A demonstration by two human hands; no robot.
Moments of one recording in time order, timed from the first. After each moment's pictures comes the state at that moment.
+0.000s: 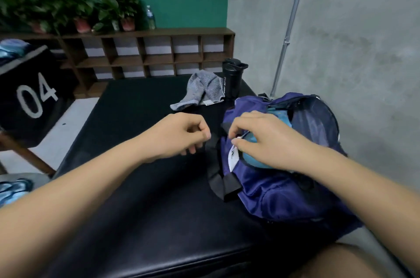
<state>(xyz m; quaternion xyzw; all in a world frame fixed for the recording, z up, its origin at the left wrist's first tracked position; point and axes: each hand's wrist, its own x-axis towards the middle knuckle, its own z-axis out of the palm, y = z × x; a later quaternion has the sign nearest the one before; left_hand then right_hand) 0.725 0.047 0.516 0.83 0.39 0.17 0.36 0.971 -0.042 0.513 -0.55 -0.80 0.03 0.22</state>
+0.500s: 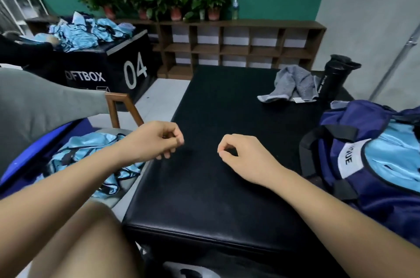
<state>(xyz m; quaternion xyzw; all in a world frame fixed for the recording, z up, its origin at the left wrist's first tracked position) 0.443 0.032 0.475 0.74 0.58 0.18 0.30 0.729 0.021 0.429 -0.51 -0.80 0.21 0.24</state>
